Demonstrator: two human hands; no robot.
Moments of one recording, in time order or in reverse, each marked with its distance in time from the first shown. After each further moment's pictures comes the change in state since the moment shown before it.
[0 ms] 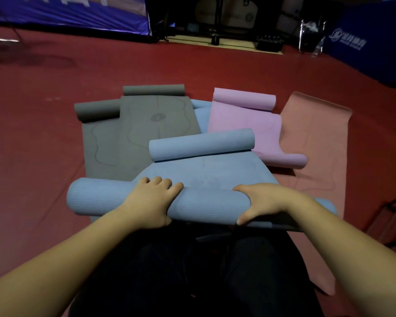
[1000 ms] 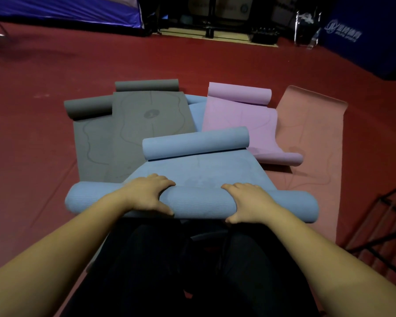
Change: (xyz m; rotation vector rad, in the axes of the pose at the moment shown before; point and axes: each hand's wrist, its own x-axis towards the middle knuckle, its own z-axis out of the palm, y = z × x) left_hand 0.046 -0.034 0.016 -0.374 -0.392 -0.018; right_hand 0.028 -0.004 0.044 -0.159 0.276 0.038
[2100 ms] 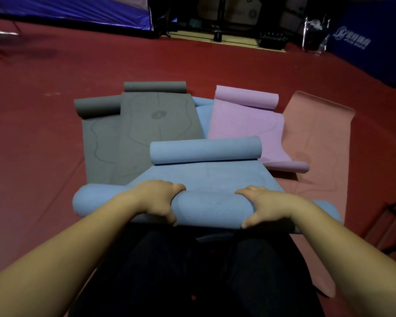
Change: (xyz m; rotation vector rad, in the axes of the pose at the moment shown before) left_hand -0.015 0.019 -0.007 -0.010 -0.050 -0.054; right_hand -0.011 0.009 -0.041 0.161 -0.313 -0.037
